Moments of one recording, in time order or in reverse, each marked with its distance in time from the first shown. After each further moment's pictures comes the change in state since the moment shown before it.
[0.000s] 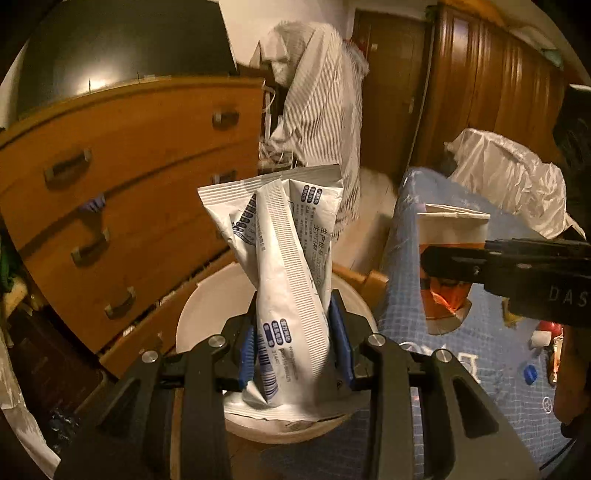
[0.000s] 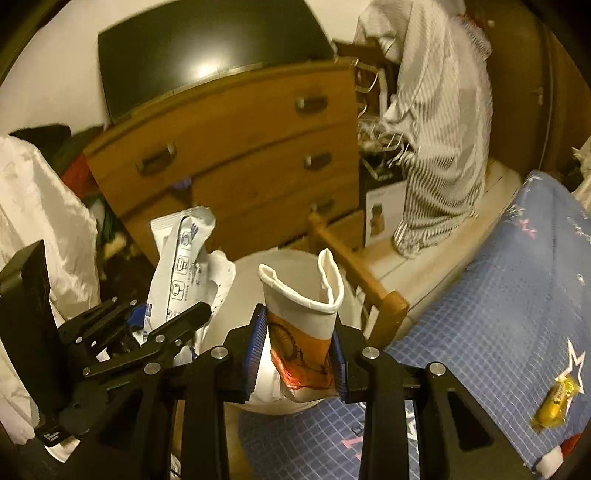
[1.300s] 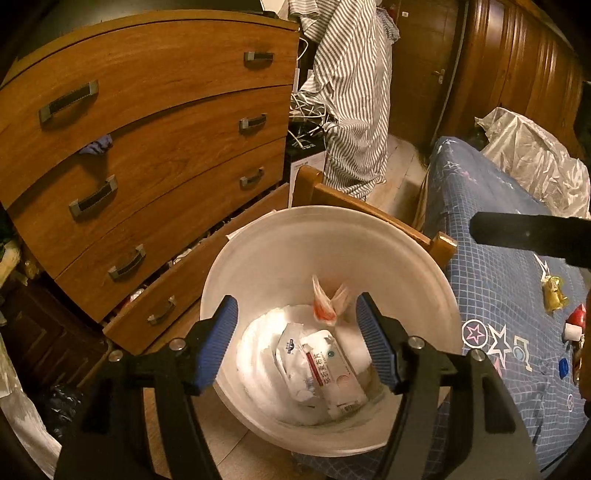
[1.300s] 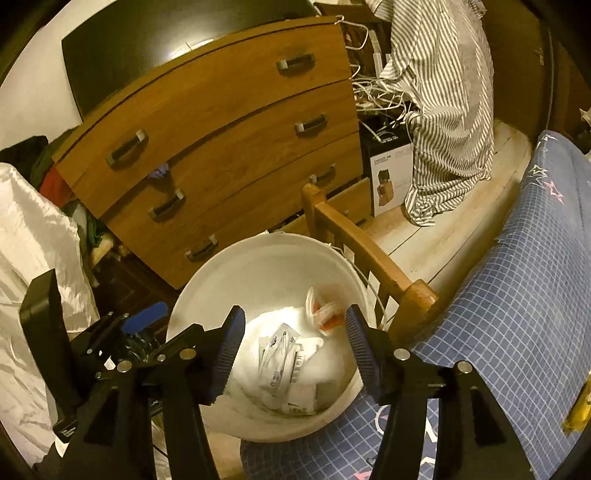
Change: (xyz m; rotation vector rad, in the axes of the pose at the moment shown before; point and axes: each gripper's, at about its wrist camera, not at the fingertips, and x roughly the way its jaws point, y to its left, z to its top) left arm 0.061 0.053 -0.021 -0.047 0.141 0.059; right arm 0.073 -0.036 -0.004 0.101 0.069 0.046
